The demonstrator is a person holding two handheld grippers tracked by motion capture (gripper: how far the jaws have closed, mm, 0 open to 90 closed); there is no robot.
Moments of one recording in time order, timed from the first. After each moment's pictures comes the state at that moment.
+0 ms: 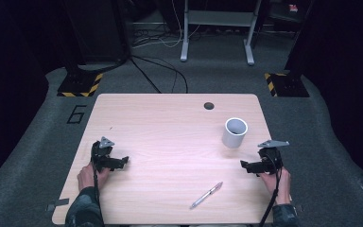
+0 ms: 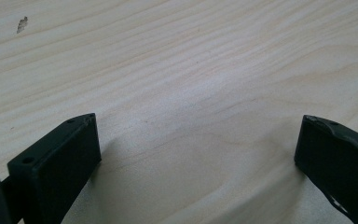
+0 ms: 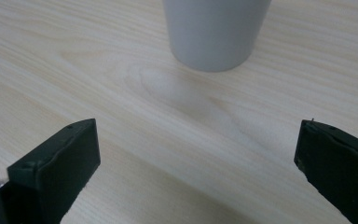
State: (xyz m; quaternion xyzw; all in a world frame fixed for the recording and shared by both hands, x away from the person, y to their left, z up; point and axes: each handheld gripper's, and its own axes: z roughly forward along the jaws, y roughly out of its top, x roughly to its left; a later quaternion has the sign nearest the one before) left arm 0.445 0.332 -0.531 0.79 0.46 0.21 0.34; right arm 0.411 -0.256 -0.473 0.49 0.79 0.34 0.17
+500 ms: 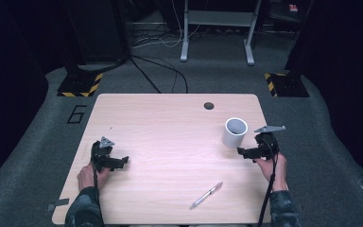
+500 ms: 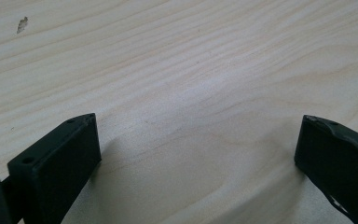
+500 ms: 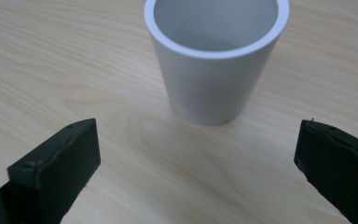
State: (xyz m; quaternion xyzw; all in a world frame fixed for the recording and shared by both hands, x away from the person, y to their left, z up) left arm 0.445 0.332 -0.531 0.79 0.46 0.21 0.34; right arm 0.448 -0.245 -0.448 0.49 0.79 0.35 0.17
